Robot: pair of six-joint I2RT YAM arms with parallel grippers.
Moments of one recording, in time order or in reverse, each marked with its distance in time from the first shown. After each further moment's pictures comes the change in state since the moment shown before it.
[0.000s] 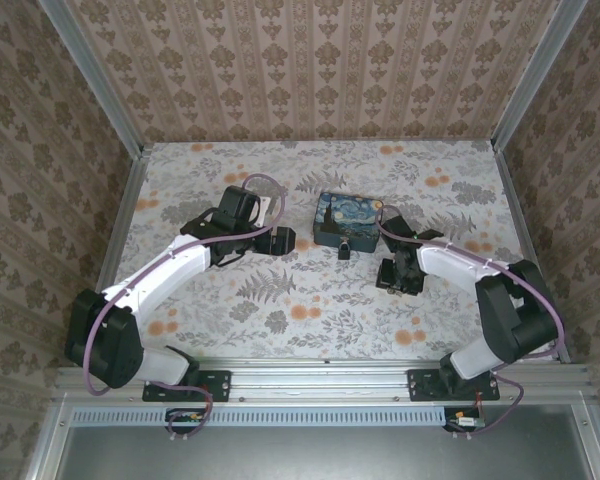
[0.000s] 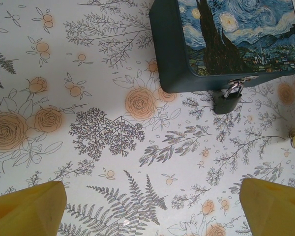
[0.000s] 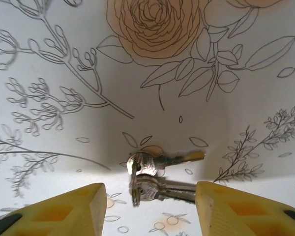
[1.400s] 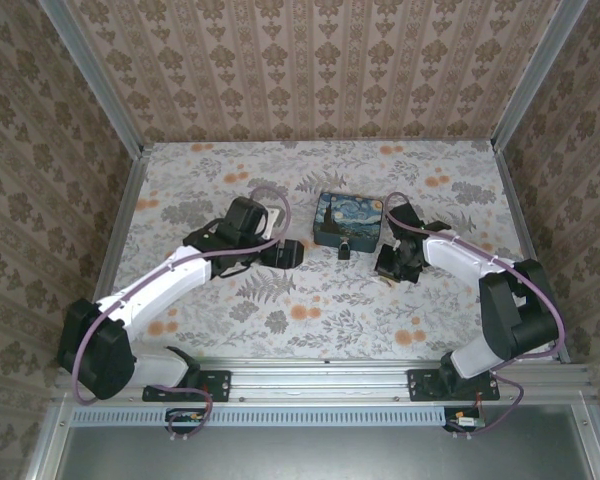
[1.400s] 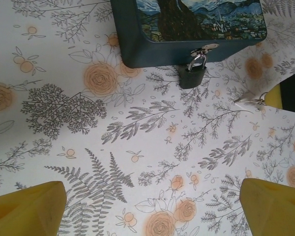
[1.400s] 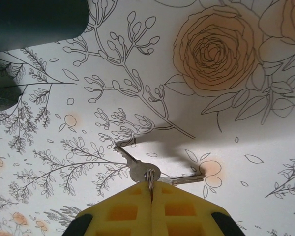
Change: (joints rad) left arm -0.097 -0.064 -0.057 0.003 0.034 -0.061; right arm -0.075 -0.011 0.058 0.049 -0.182 0.080
